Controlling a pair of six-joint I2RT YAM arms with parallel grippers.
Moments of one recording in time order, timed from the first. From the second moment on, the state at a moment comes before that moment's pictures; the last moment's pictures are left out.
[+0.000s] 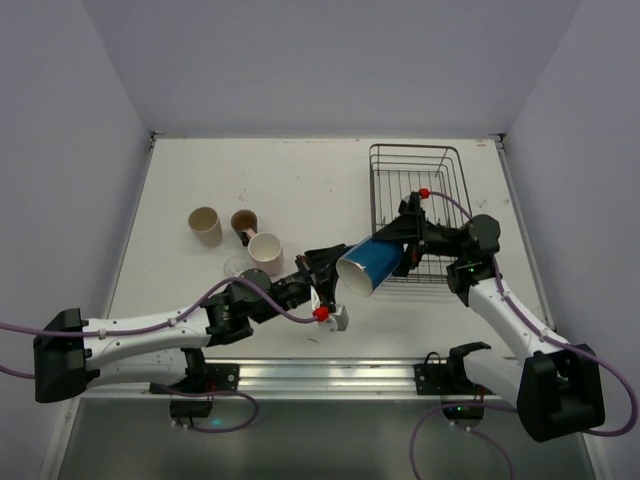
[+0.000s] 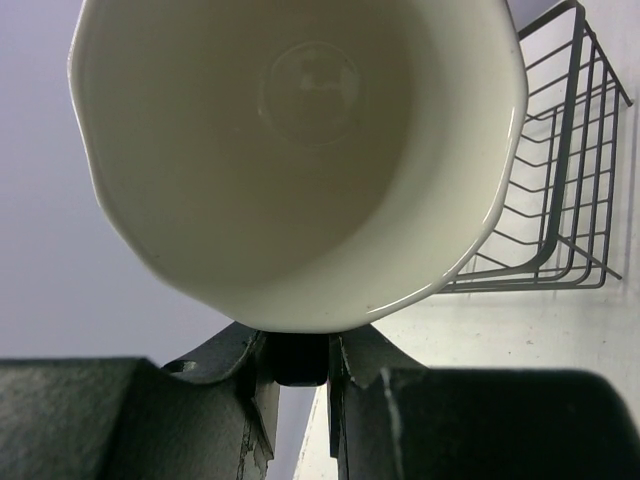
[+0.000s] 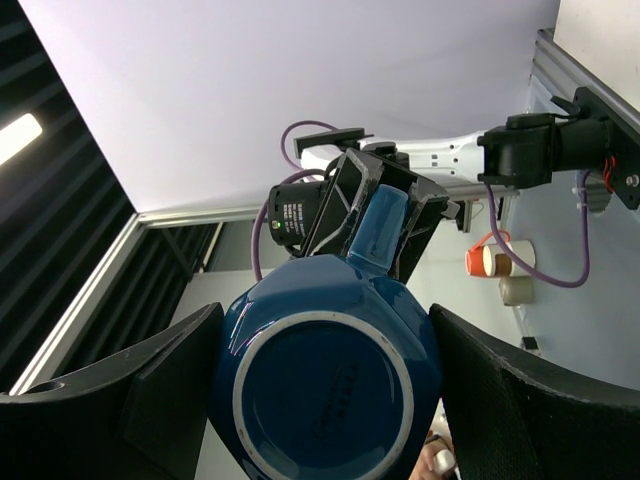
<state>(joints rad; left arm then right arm) -1.19 1.04 0.59 0.53 -0.06 1.05 0.22 1.06 0.55 0.79 -1.25 2.00</state>
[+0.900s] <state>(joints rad) -1.16 1.00 0.63 0.45 0.01 1.00 0.23 1.08 0.60 0.78 -1.28 2.02</state>
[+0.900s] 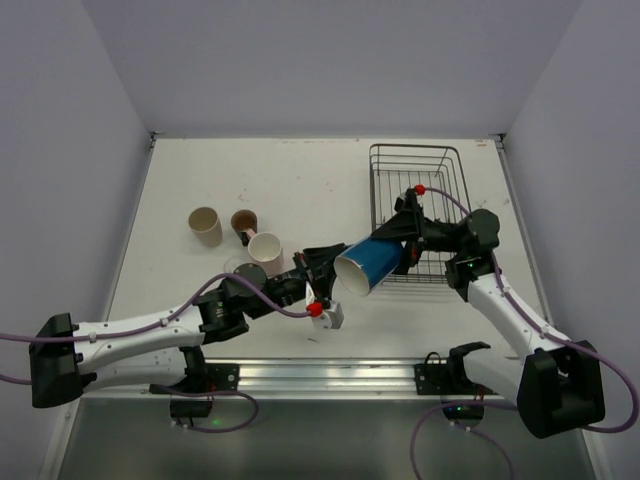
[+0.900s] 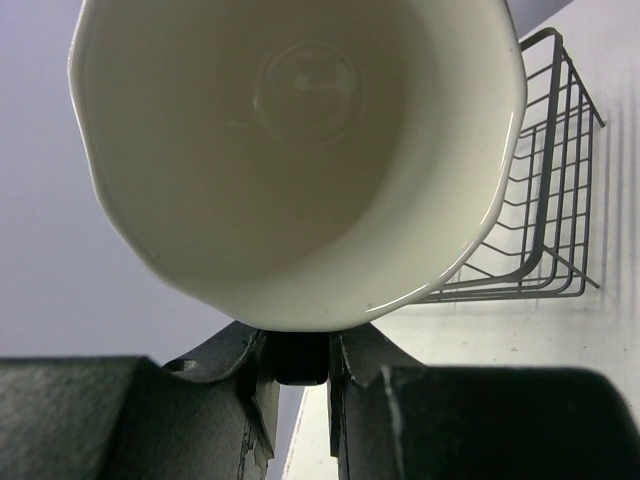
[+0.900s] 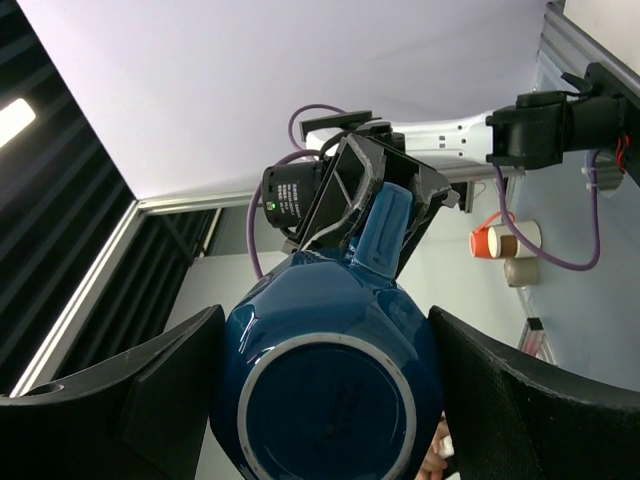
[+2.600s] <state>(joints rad) -1.04 1.03 1.28 -0.59 -0.61 0.11 -0.09 1.03 0.72 -0.05 -1.19 1.45</state>
